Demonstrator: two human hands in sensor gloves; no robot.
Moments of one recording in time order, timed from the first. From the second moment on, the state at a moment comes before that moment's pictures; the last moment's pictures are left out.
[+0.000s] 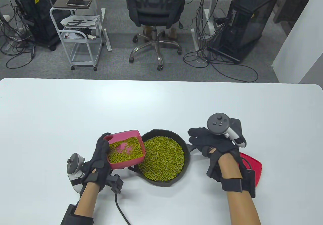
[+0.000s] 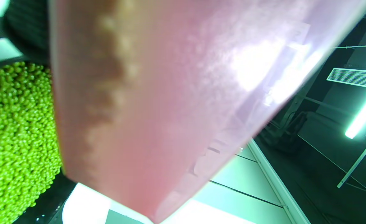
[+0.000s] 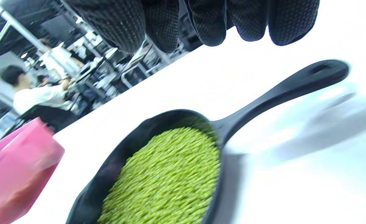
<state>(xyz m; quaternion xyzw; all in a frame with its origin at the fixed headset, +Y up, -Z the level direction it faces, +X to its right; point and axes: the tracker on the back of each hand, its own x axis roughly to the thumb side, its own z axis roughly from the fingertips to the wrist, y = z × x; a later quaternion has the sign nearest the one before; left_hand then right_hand) -0.251 -0.769 -0.286 -0.06 0.04 0.80 0.59 0.191 -0.653 -0.355 0.05 0.19 0.94 0.28</state>
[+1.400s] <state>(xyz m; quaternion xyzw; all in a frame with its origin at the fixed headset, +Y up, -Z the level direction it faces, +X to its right) -0.245 -0.770 -0.285 -0.08 0.03 0.80 0.59 0.294 -0.744 -0.302 -0.03 0.24 0.97 0.04</state>
